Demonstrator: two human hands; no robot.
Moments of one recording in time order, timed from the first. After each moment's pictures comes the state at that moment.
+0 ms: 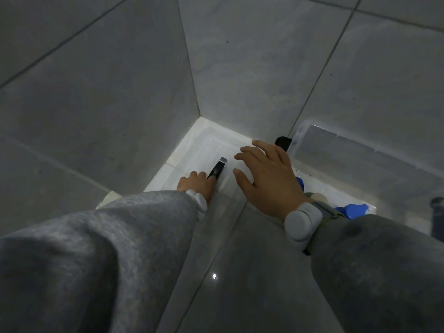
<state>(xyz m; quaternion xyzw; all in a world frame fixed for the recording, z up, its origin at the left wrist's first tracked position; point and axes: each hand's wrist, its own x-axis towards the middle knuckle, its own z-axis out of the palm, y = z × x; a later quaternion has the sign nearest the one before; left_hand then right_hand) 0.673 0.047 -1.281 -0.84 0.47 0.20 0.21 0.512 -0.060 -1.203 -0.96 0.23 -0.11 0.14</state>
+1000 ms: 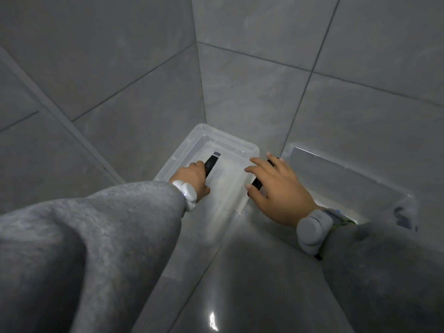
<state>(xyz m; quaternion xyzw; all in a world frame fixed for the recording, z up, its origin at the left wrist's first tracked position) 0.665 0.077 -1.170 -0.91 0.39 0.13 0.04 0.456 -0.047 -1.132 -0.97 0.20 -0.07 0.15</state>
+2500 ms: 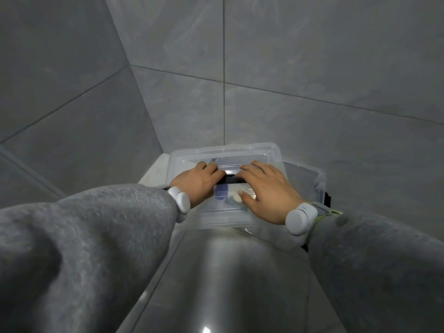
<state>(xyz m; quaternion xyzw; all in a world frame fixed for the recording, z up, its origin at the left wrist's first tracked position) 0.538 0.010 -1.138 -0.72 0.70 -0.03 0.00 0.325 -0.086 -1.106 -0.97 0.23 -0.05 0.09</state>
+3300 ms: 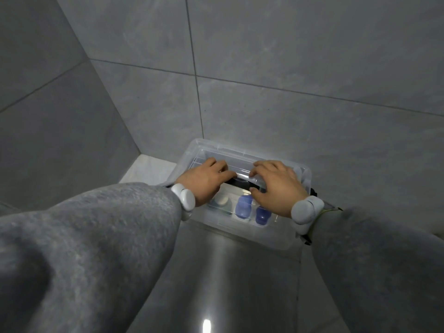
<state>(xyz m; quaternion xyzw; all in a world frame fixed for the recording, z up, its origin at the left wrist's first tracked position) 0.508 -0.054 -1.148 -0.65 0.76 0.00 -0.03 0.294 -0.150 -1.134 -0.93 0.34 -0.05 0.15</state>
